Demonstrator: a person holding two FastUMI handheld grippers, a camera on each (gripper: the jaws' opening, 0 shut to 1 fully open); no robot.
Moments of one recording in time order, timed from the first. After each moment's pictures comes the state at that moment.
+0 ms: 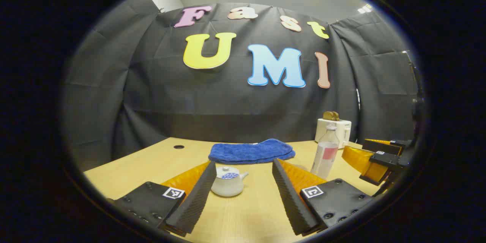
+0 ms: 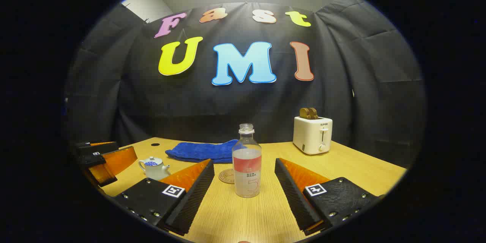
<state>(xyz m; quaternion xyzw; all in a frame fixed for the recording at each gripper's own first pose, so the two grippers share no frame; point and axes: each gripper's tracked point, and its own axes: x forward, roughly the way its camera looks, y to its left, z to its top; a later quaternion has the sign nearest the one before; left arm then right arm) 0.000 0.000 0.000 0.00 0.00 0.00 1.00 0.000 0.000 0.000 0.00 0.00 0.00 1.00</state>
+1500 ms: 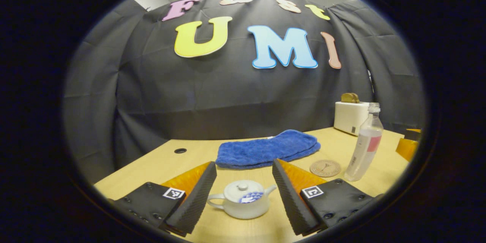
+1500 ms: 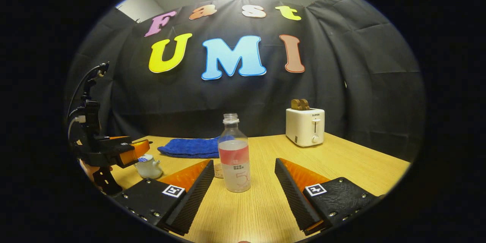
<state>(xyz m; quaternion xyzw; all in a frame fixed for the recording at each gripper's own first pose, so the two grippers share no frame) 0.110 0.038 -0.028 0.05 0.04 0.01 1.00 0.001 -0.029 -0.022 0.03 0.02 -0.03 1.00</state>
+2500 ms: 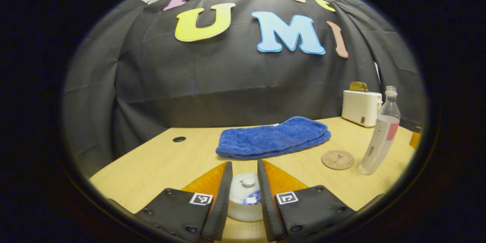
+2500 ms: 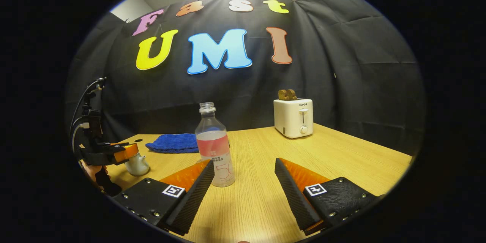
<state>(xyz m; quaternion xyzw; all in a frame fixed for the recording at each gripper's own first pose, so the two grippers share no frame) 0.134 0.050 -0.065 0.05 0.08 0.03 0.99 0.003 -0.058 -0.042 0.04 0.04 -0.06 1.00</state>
